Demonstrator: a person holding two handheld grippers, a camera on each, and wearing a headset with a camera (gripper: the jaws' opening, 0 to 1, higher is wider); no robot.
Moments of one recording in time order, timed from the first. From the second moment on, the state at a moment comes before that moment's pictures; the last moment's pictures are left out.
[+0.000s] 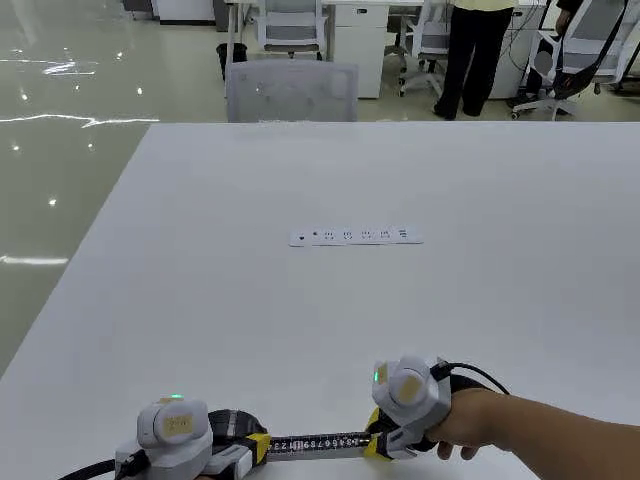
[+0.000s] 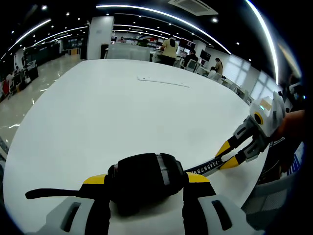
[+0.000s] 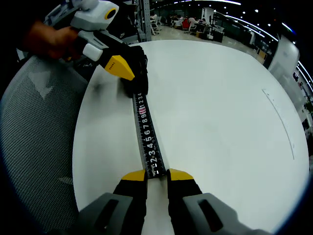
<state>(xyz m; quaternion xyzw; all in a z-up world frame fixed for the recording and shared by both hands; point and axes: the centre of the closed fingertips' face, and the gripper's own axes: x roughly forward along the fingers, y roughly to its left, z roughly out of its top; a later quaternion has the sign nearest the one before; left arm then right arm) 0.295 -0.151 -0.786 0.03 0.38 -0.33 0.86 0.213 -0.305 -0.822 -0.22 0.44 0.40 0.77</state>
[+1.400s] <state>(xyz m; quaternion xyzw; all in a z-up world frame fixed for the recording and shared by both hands) 0.296 -0.150 -0.785 0.02 0.39 -0.33 0.86 0.226 -0.278 -0.820 -0.18 0.43 0.40 0.79</state>
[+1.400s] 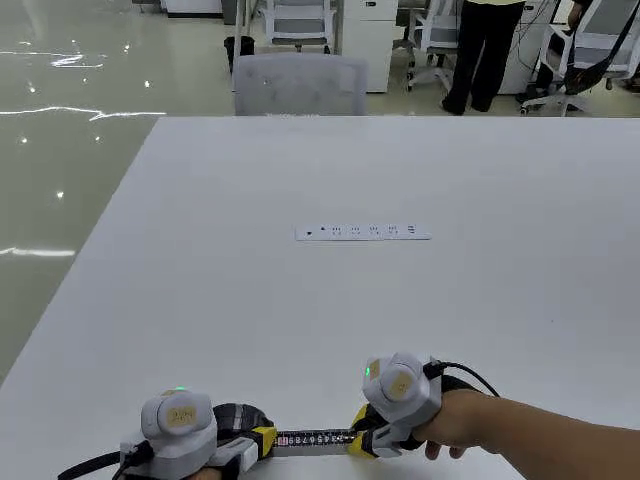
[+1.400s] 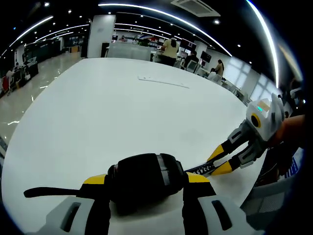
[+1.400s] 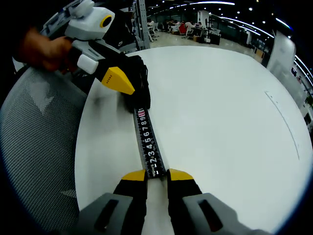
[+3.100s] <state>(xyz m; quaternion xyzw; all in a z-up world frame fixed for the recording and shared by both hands) 0.295 -0.149 -0.785 0.02 0.39 -0.33 0.86 0.244 -0.229 -0.821 -0.16 0.41 0.41 0.80</state>
